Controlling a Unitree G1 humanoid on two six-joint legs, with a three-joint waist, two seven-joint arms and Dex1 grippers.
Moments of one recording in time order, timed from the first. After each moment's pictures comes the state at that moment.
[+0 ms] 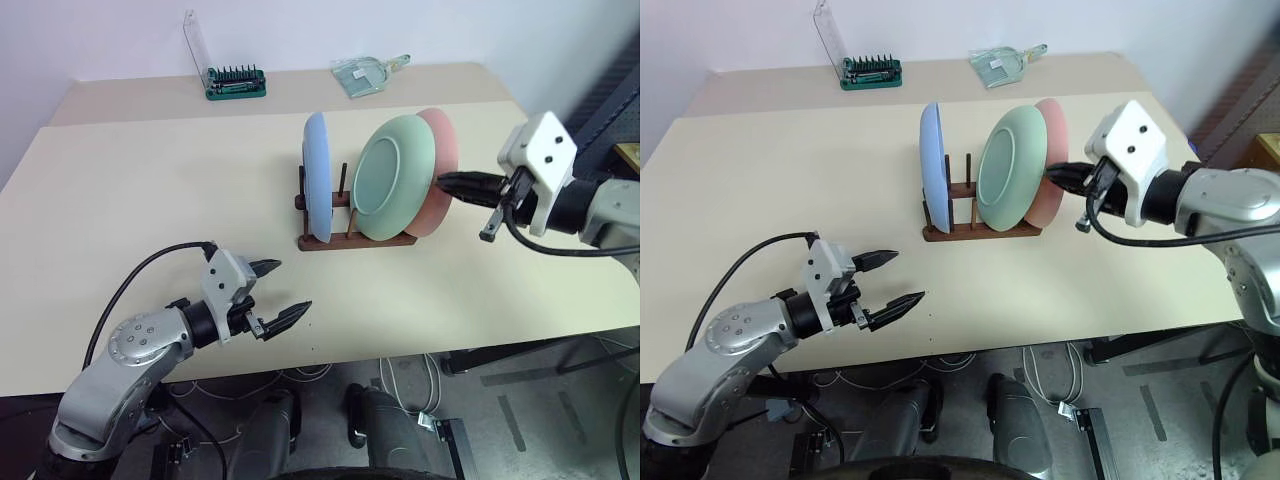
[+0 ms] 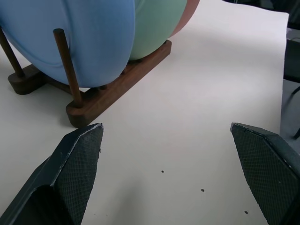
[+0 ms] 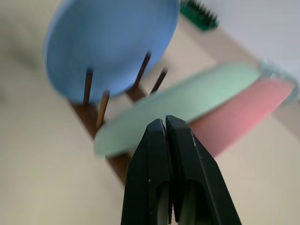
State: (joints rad) left arm 0.02 0.60 0.00 -0.67 -0.49 0.59 -0.65; right arm -0.47 -1.04 -0.11 -0.44 0.56 0.71 0.75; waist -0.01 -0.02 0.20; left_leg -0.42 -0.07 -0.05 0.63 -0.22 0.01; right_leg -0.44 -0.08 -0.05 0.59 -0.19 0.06
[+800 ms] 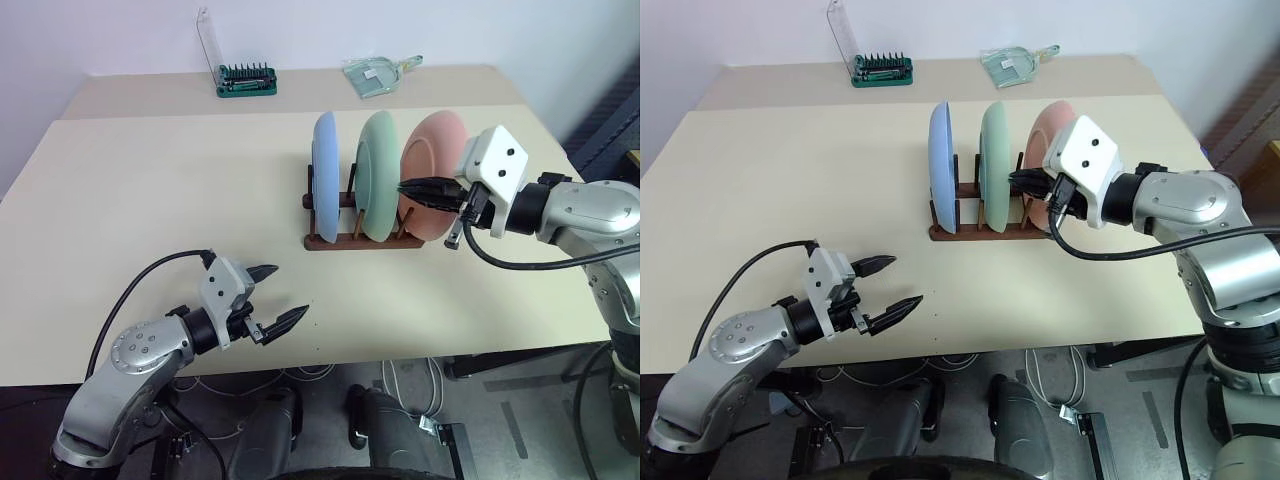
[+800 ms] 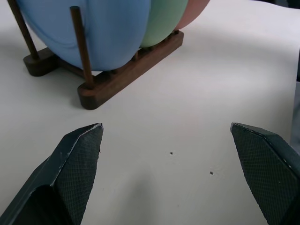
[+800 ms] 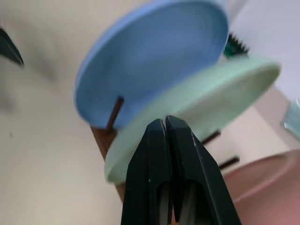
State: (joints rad) left arm 0.07 0.59 -0.01 -0.65 -0.46 0.53 -0.63; right arm -0.57 -0.89 -0.01 -0.45 0.46 0.64 0.82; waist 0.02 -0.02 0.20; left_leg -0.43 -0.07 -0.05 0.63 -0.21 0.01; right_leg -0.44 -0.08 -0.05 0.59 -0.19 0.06
